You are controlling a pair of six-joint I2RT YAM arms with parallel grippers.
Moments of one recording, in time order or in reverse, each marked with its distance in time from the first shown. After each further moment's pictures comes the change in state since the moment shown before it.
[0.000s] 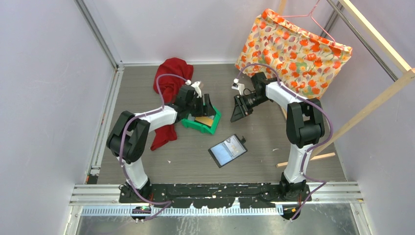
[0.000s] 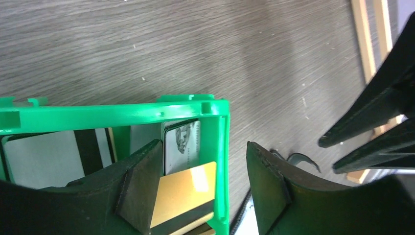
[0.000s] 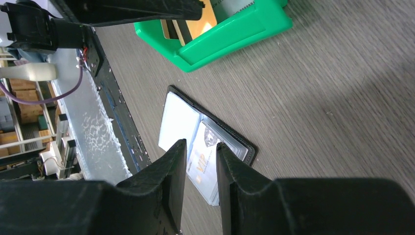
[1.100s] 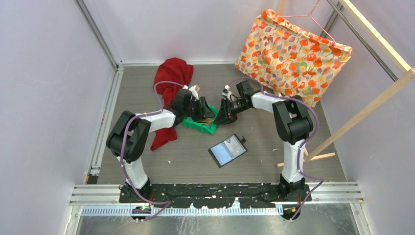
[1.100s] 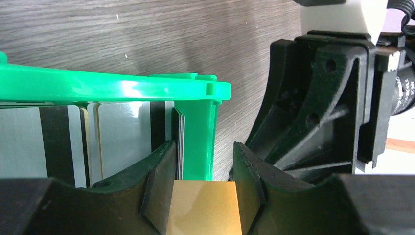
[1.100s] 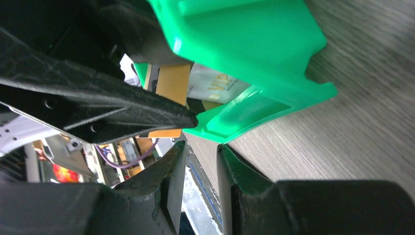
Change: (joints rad) left arm 0.024 -0.004 -0.094 0.135 0.105 -0.179; right arm 0.129 0.098 -0.121 0.475 -0.081 0.727
